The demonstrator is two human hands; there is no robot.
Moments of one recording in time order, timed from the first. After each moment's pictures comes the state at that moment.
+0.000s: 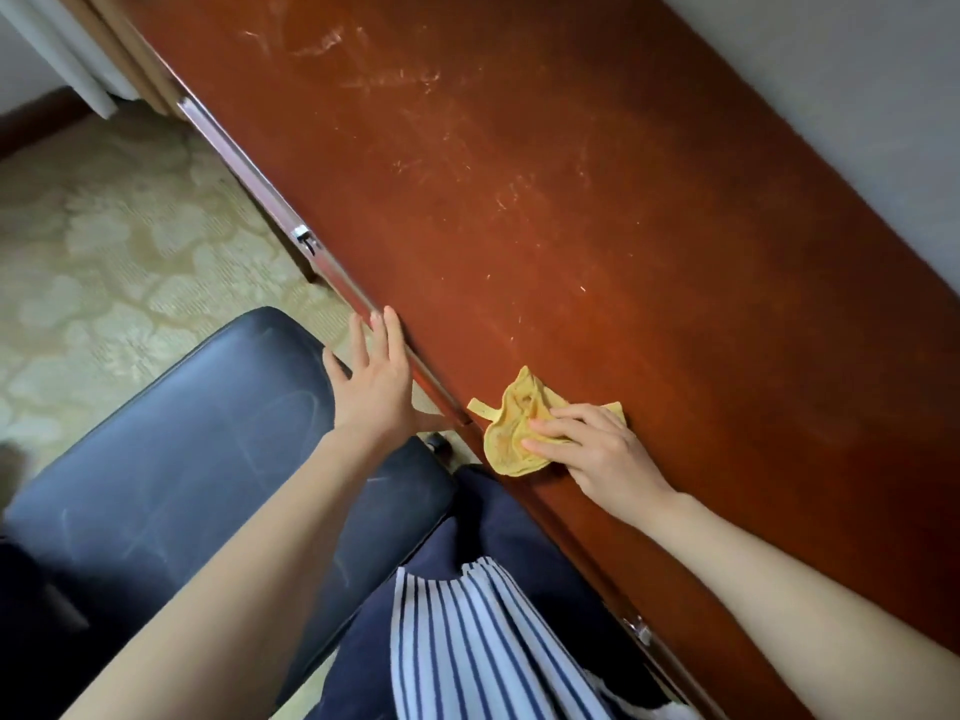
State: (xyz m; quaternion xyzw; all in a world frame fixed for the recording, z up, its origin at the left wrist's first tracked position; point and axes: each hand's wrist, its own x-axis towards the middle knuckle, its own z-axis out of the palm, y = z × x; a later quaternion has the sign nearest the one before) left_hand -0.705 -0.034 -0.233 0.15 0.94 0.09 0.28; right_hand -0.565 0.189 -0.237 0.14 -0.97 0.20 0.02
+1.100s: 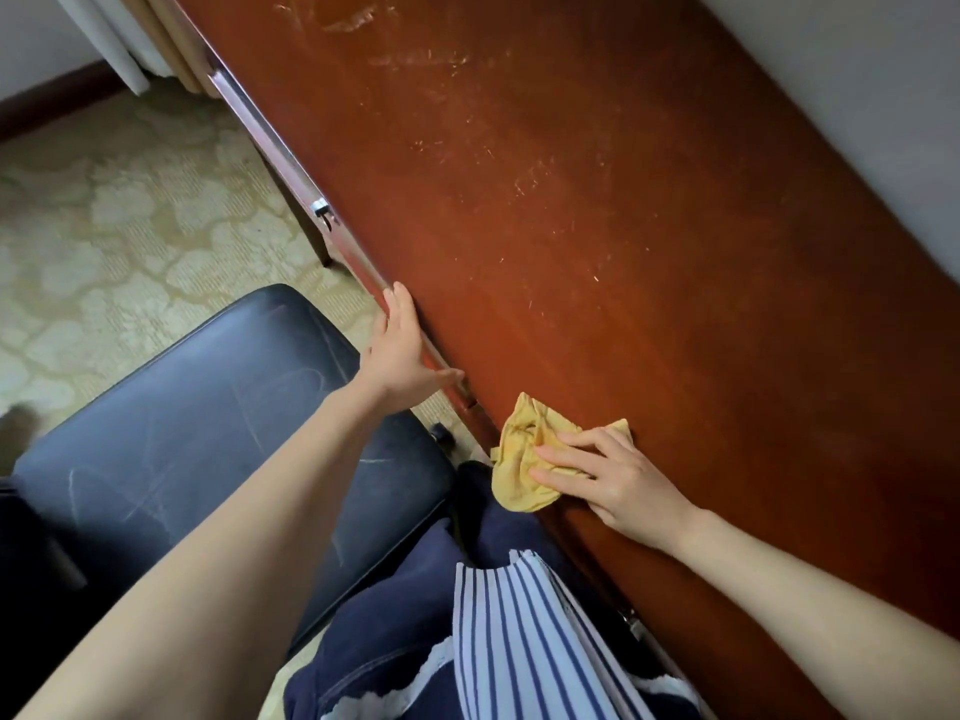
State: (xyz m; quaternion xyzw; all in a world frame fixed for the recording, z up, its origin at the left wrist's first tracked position) left_hand -0.716 -0.034 -0.243 0.09 0.89 0.30 0.33; right_hand -0.538 0.210 -0.248 0.29 -0.94 0.17 0.01
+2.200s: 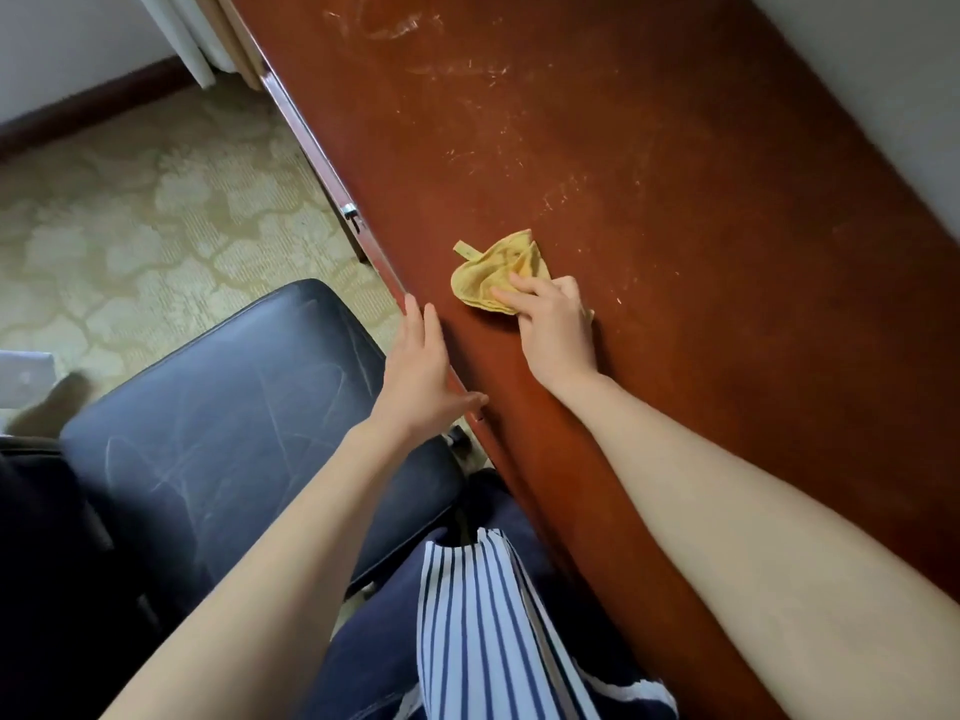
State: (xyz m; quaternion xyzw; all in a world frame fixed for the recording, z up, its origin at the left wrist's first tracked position) left_hand -0.694 -0.016 -0.223 0.07 0.92 0.27 0.26; right_hand -0.713 0.150 -0.248 -0.03 -0.96 0.27 0.00
